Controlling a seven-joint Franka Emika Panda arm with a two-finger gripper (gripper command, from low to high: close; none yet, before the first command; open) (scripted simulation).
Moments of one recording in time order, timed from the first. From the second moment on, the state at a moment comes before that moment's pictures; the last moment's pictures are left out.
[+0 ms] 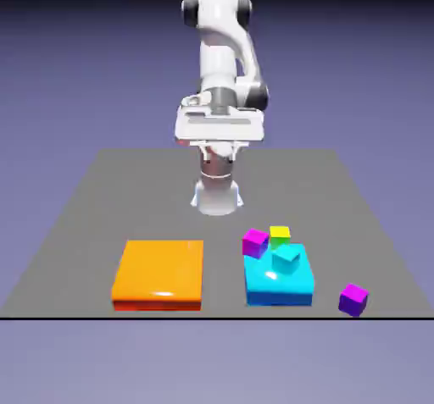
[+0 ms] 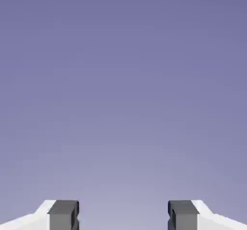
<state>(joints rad) 0.04 -0.53 0.00 -2.78 0.01 3.02 0.72</state>
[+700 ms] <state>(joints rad) 0.49 0.23 -0.05 -2.27 0.15 2.81 0.42</state>
